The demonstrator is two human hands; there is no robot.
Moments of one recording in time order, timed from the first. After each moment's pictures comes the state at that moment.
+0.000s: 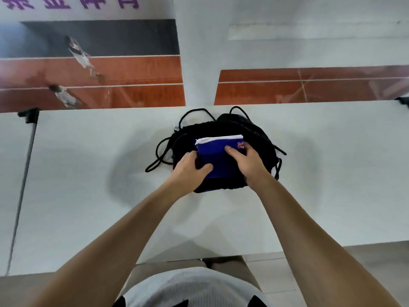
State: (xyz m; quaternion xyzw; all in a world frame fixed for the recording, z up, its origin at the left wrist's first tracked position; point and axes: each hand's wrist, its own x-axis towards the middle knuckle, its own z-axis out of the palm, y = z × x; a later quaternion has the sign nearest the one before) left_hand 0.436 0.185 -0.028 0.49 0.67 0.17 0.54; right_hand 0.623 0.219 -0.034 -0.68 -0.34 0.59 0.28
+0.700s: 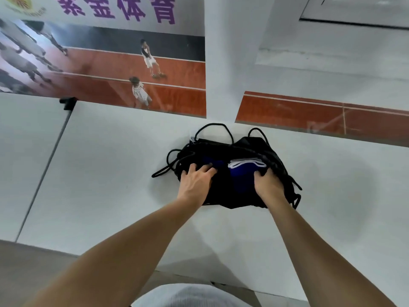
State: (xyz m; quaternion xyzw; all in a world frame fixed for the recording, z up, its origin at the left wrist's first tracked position) left_hand 0.467 0.202 -0.077 0.65 0.72 -0.06 0.23; right_hand 0.665 0.273 -0.081 -0.77 -0.49 0.41 0.02
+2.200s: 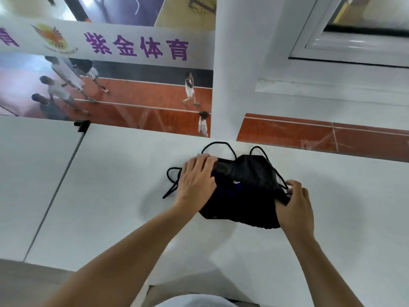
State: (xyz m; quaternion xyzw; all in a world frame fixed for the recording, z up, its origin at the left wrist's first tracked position) left_hand 0.442 0.206 -0.024 0.70 0.70 0.16 0.07; right_hand 0.709 0.213 -0.025 -0.74 -0.60 0.24 0.17
